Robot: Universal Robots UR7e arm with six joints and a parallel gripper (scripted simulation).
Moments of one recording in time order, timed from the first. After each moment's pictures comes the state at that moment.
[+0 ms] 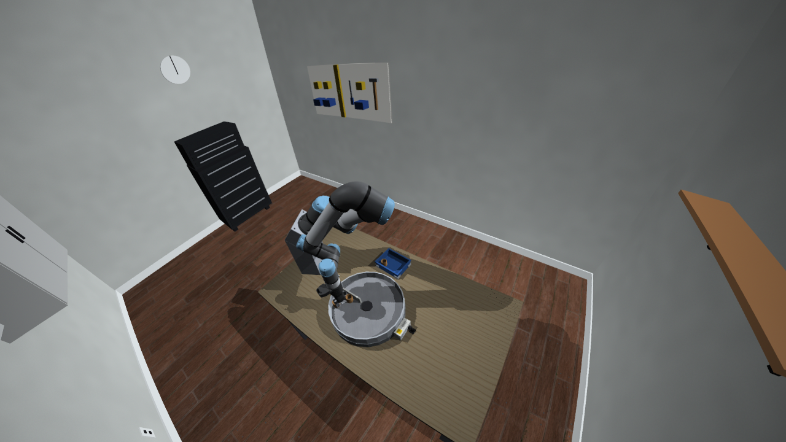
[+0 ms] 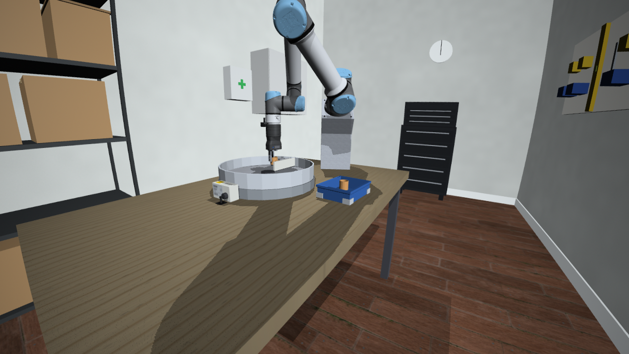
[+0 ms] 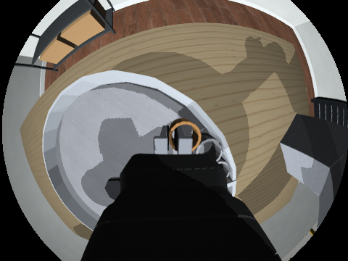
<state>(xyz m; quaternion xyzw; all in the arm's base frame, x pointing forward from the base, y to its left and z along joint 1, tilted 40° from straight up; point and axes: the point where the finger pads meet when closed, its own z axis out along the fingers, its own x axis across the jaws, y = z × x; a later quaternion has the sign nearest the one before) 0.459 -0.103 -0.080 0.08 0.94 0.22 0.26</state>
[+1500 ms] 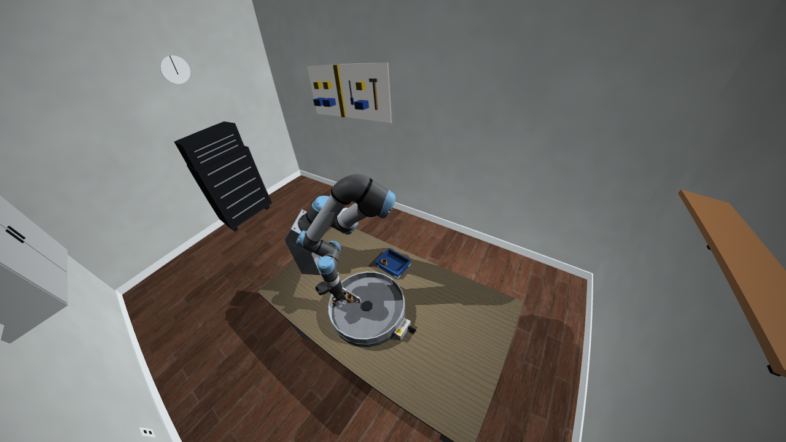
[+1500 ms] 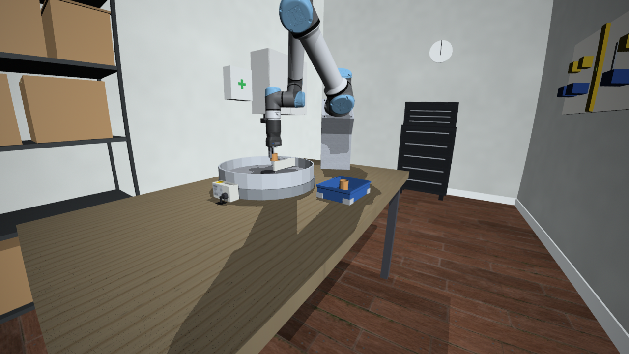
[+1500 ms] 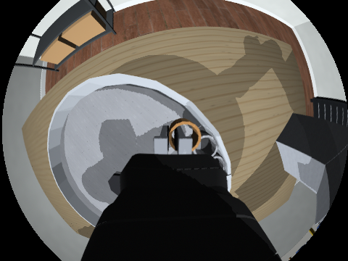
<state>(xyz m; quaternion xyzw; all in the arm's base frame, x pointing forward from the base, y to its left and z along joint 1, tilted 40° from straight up) 0.448 -0.110 -0.065 0.08 0.94 0.22 0.26</state>
